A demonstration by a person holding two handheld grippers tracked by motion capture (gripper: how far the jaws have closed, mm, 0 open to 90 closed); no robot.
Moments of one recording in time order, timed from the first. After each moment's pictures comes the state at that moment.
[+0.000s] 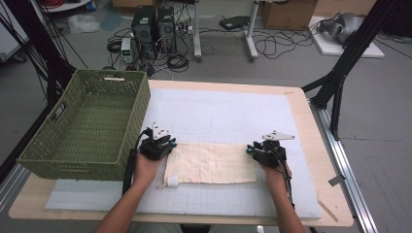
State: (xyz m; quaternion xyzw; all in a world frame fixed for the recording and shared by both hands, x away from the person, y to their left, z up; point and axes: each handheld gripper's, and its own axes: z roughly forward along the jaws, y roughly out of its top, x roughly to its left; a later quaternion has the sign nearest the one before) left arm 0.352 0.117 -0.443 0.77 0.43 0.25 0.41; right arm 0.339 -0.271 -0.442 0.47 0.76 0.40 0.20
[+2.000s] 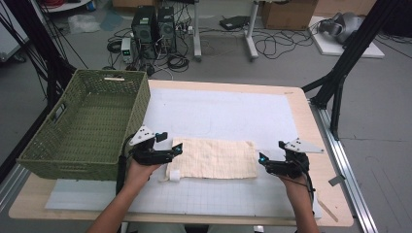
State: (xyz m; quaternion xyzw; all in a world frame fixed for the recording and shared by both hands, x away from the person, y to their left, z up) left arm 0.321 0.133 -0.424 0.71 0.38 0.15 0.57; right arm 0.292 -0.311 -0.413 0.43 0.75 0.44 0.25
